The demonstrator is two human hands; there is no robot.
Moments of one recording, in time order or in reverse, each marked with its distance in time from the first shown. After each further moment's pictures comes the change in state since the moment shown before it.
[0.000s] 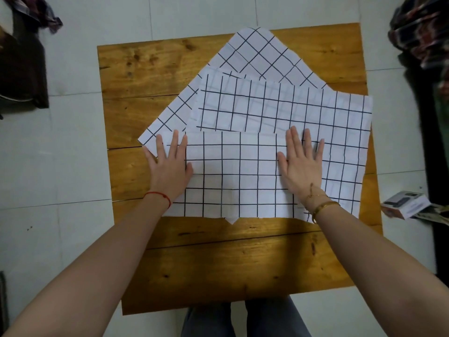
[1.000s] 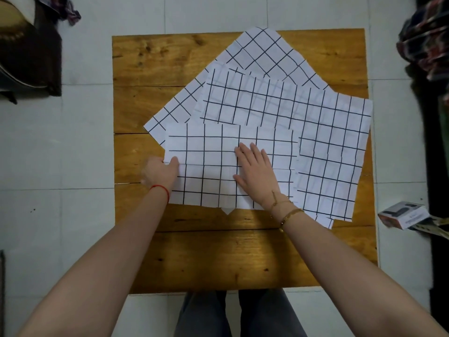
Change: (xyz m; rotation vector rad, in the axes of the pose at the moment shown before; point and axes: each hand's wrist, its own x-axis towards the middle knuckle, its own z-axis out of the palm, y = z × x) left_hand -0.035 0.011 -0.017 -0.822 0.033 -0.865; right_hand -0.030 -0.082 -0.005 0.106 -0.083 -0.407
